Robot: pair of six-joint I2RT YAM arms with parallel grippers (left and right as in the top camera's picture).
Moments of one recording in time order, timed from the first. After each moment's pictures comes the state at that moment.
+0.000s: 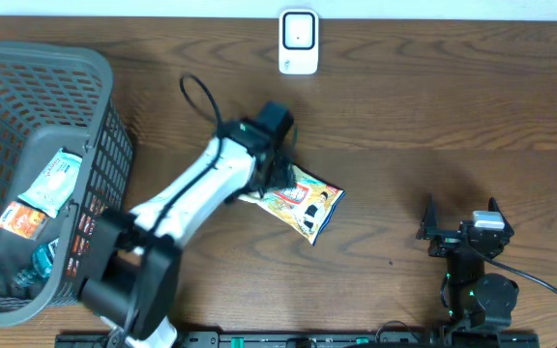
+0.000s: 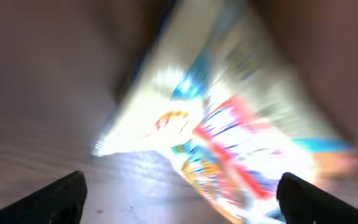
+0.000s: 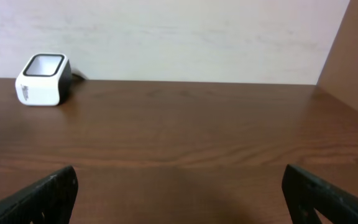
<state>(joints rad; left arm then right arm) -0.54 1.79 1.32 -0.97 0.02 -0.75 -0.07 0.01 0.01 -0.07 0.01 -0.03</state>
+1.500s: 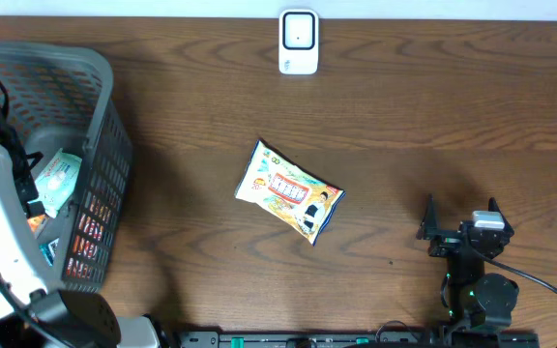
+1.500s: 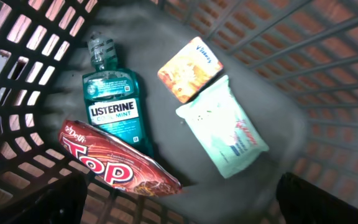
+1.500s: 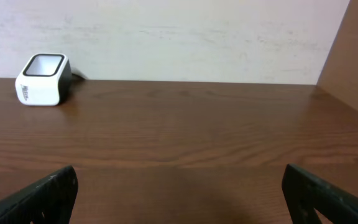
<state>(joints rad) 0.49 1.58 1.66 -1.44 -0.35 -1.50 -0.07 0.01 0.01 -0.07 0.01 -0.03</state>
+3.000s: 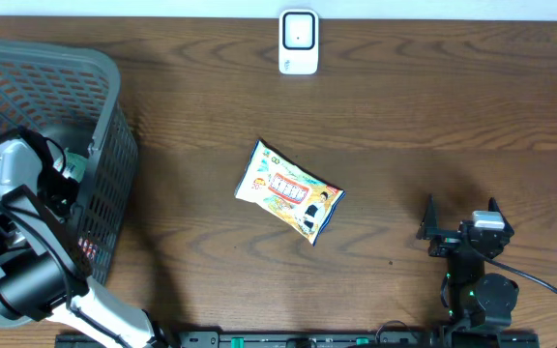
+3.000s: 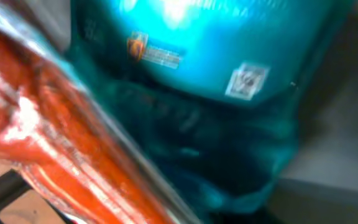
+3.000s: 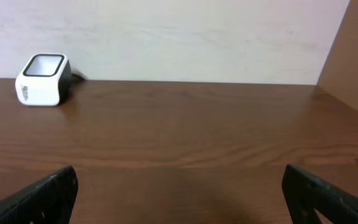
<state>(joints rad) 0.56 1.92 1.28 -1.23 0.08 -1.79 -0.07 0.01 0.01 -0.07 0.01 -0.03</state>
